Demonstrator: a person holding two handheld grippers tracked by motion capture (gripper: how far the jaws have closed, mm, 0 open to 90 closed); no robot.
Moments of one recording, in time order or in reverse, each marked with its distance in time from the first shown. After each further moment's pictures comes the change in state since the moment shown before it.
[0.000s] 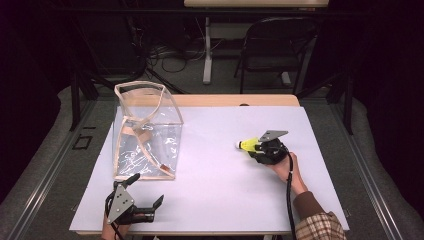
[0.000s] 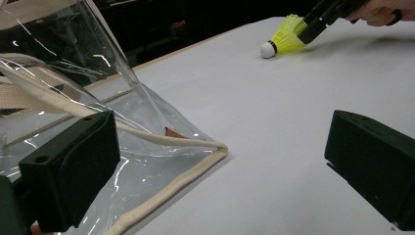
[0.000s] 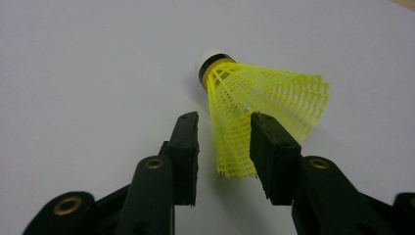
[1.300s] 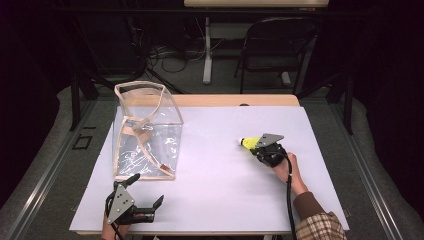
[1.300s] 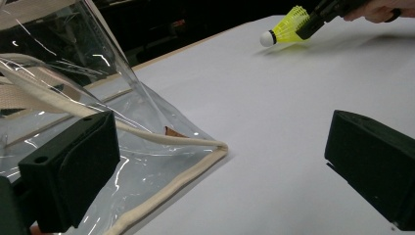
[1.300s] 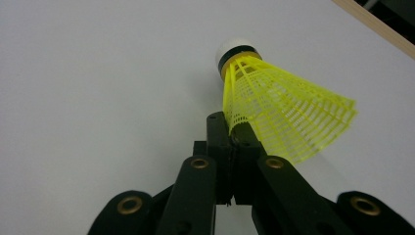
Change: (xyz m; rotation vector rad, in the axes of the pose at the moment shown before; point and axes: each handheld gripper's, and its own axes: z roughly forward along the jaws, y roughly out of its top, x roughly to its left) left arm 0.000 0.000 0.000 0.005 0.002 0.004; right arm 0.010 -0.001 0.000 -0.014 -0.061 -0.154
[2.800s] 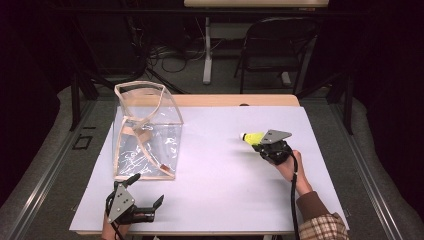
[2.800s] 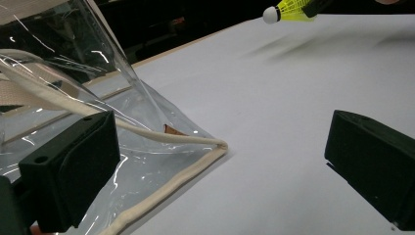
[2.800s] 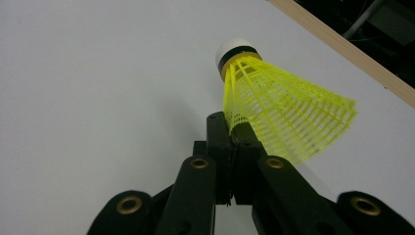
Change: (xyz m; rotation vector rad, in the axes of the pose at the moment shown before) left arm 0.001 0.000 0.001 0.008 -0.003 -0.006; right arm -0.003 0.013 -0.026 -0.059 -0.003 0.004
